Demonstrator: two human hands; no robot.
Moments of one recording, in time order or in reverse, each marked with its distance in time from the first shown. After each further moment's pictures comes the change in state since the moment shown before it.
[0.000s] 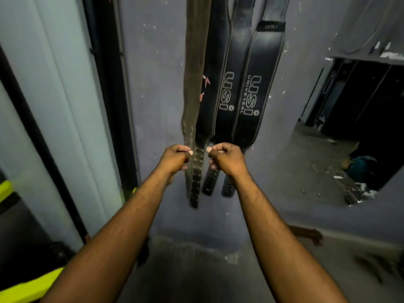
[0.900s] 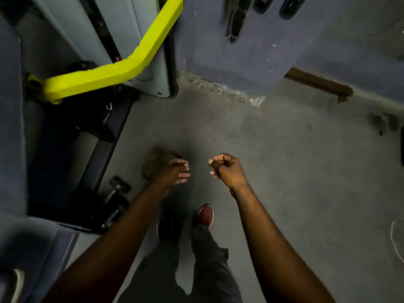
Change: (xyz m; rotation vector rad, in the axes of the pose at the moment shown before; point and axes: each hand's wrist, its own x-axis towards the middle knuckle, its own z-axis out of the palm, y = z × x) left_hand -0.385 -0.418 -0.151 -0.161 -0.105 -0.875; right_hand -0.439 0.290 0.165 0.007 -0.241 0.740
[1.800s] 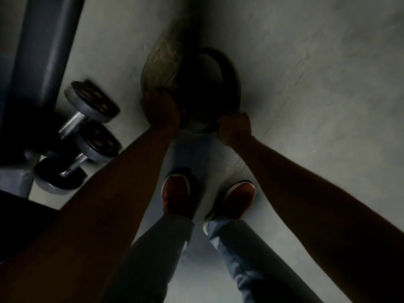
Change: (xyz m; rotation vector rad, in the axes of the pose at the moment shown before) left_hand 0.475 -0.342 -0.180 1.066 0.759 -0.028; right_hand 0.396 0.419 0.231 -1.518 -0.462 -0.182
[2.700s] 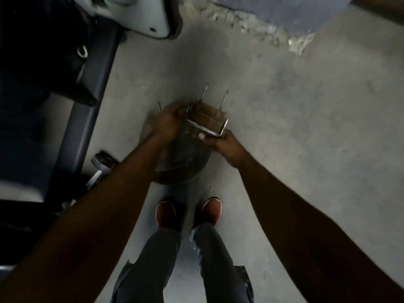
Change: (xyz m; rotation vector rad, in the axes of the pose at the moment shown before) left_hand -0.149 0.198 -0.317 -0.637 -0.327 0.437; right_hand -0.232 0.100 -0.213 1.488 0.226 -0.175
